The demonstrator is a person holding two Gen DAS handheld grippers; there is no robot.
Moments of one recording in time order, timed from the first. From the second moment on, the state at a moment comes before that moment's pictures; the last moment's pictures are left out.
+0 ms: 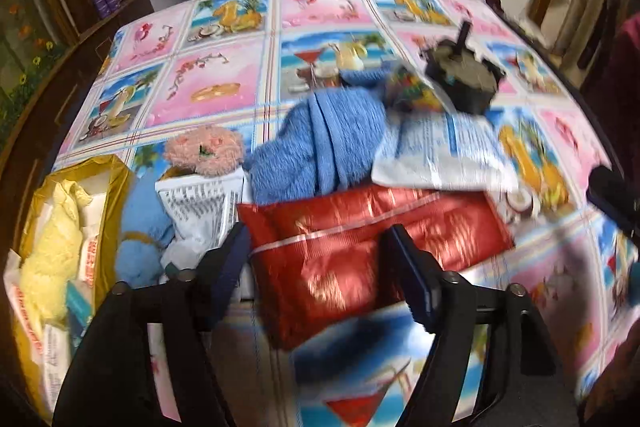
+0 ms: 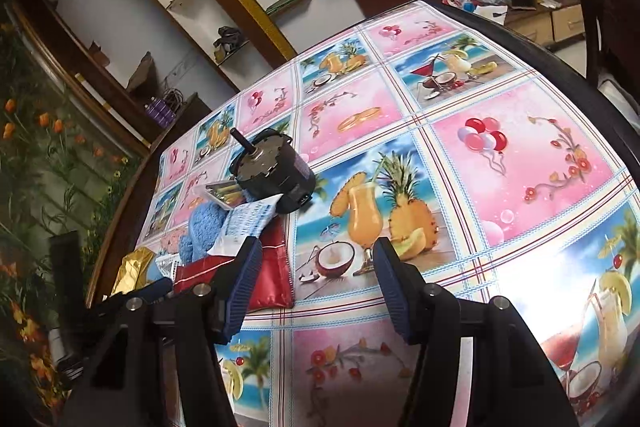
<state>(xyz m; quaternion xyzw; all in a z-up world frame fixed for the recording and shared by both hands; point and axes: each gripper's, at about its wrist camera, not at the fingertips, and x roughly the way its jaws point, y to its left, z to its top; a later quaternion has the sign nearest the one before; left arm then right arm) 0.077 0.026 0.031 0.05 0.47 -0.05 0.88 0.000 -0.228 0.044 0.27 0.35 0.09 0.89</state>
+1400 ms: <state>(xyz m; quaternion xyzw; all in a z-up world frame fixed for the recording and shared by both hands) 0.144 0.031 0.016 0.03 0.50 -0.11 0.86 0.004 -0.217 0.033 0.27 0.38 0.10 0.88</state>
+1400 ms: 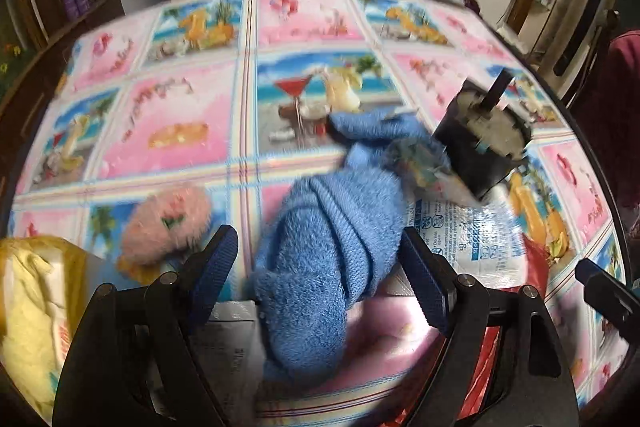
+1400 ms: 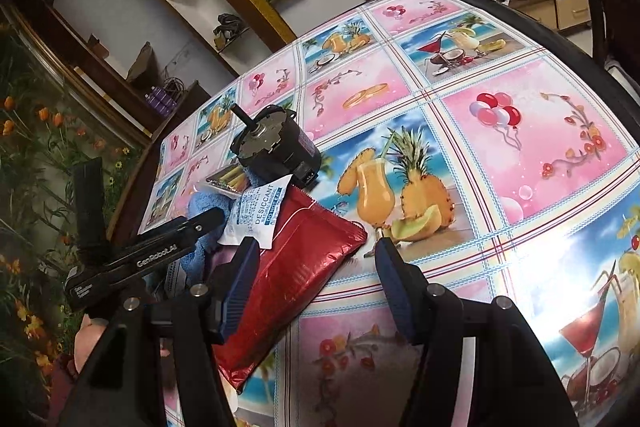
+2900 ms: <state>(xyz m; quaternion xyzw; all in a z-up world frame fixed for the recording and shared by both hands) -0.104 0.246 0.097 -0.28 0.32 -0.17 0.89 0.065 -0.062 0.050 0.00 0.47 0.12 0.88</state>
